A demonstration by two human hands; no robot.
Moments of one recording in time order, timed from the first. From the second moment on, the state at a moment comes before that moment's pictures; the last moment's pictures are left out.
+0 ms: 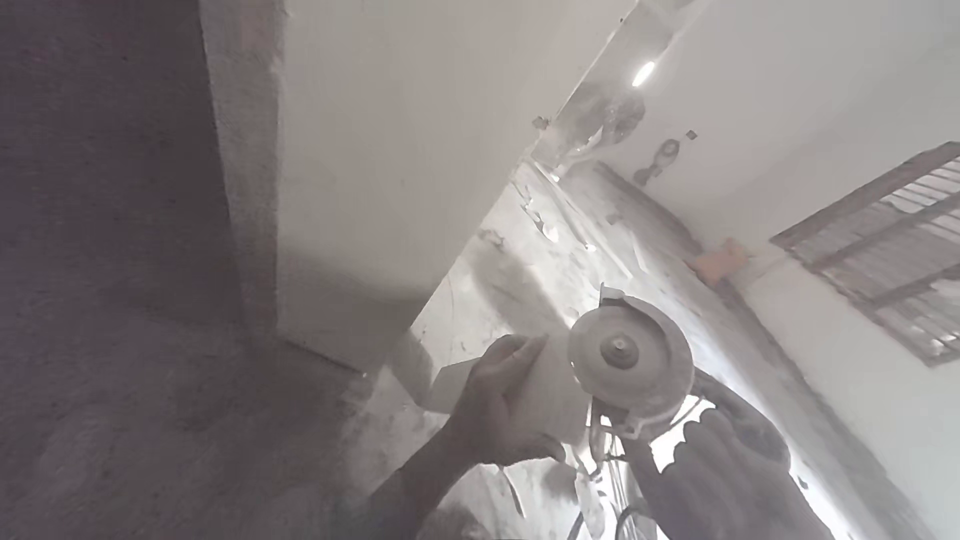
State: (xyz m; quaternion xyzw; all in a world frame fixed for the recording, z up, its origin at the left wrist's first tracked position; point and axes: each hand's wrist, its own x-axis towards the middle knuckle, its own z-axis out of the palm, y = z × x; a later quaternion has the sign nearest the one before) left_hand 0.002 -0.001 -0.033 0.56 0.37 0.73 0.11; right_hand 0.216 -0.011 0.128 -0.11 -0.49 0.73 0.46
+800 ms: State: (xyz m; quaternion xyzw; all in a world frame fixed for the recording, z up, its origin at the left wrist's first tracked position) left_hand -0.002 0.010 -0.029 0.54 0.38 0.74 0.09; right_hand 0.214 -0.025 0.133 -0.13 -0.46 0.74 0.47
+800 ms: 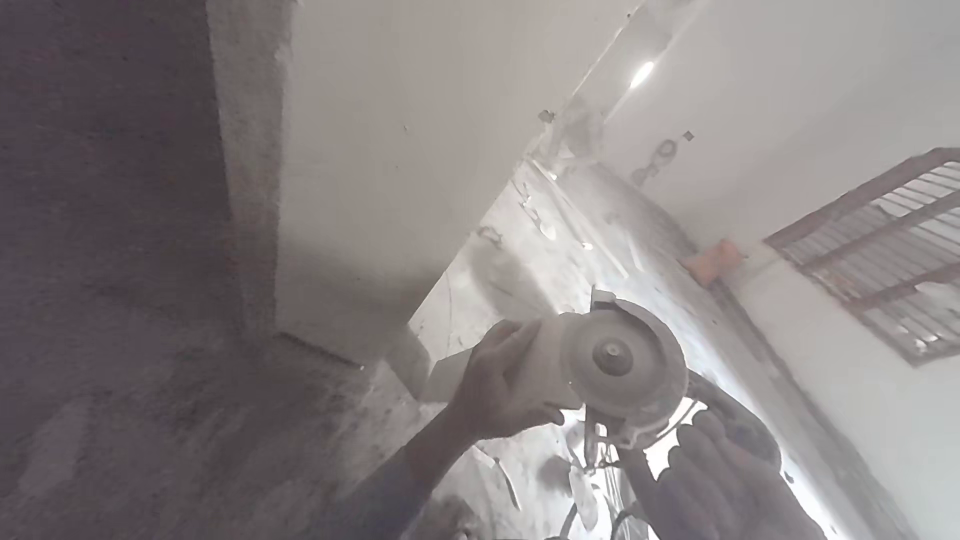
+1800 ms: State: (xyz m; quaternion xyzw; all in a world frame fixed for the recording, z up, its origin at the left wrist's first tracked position) left_hand 0.010 -0.005 -0.033 0.58 0.36 0.72 0.11; right_hand 0.227 -0.020 0.127 -0.11 -0.44 0.74 0.50
